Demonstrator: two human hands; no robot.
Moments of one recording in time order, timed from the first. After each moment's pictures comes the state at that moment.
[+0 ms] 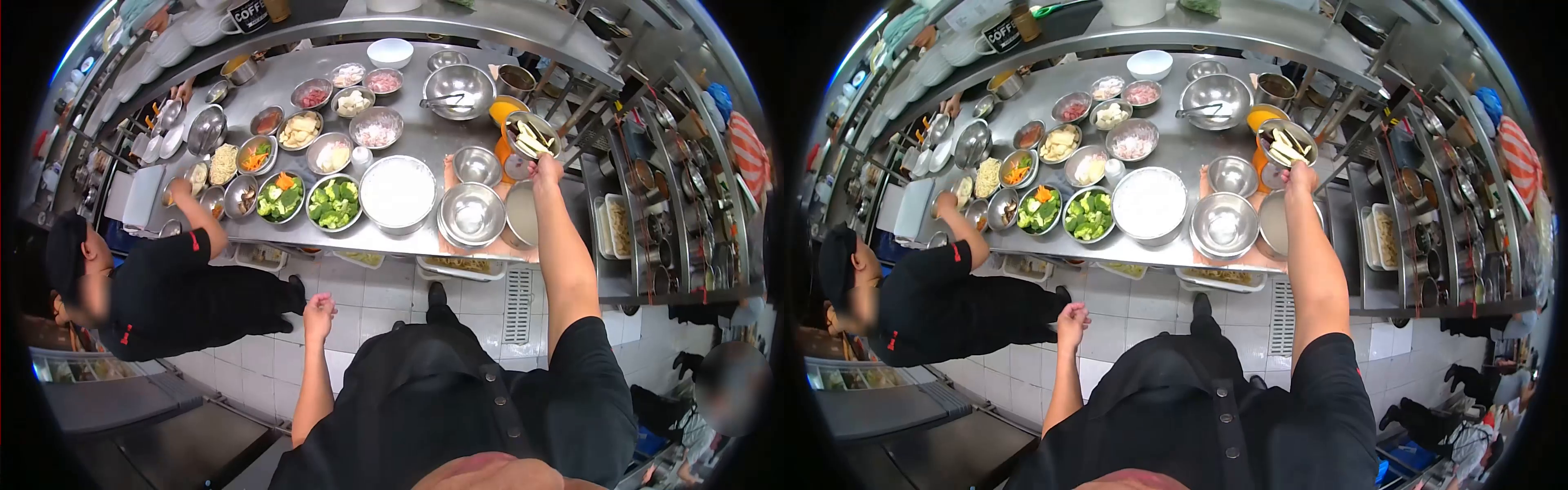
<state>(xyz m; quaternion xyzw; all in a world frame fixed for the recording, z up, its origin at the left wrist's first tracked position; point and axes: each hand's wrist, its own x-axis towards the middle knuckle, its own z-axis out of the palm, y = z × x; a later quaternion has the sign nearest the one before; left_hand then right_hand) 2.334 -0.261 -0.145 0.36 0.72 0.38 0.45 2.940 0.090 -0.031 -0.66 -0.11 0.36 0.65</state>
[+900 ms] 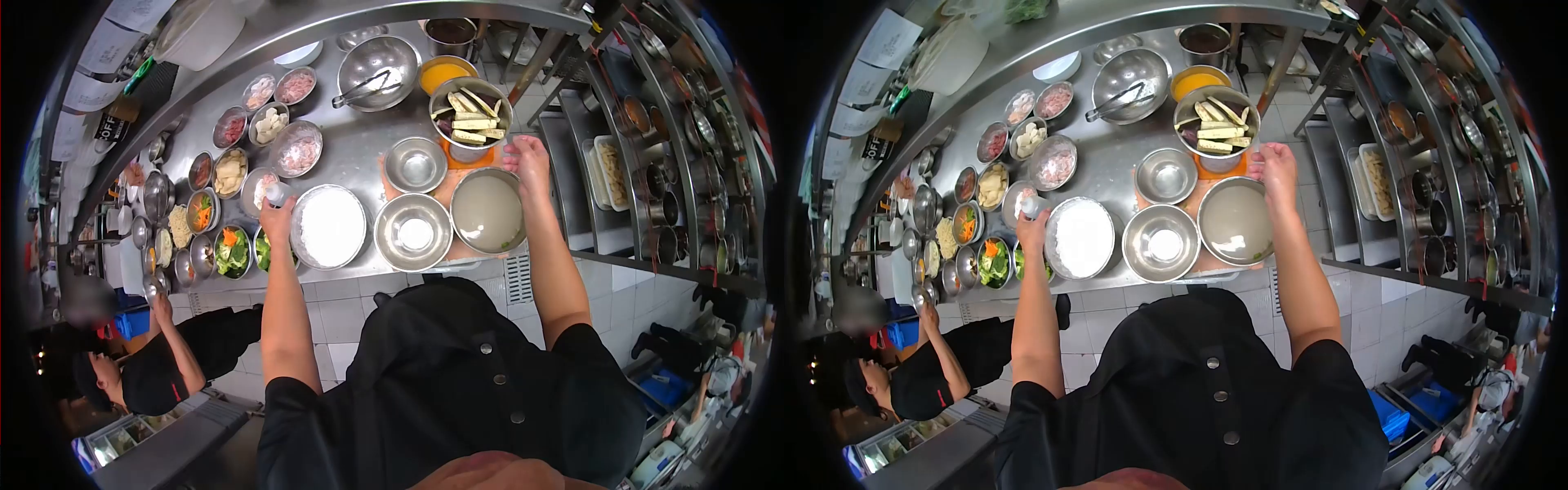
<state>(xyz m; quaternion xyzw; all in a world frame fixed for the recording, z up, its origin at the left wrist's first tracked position) 2.457 0.139 -0.115 0.52 0.72 0.40 0.23 3.030 0.059 -0.018 -0.62 -0.20 0.43 0.63</state>
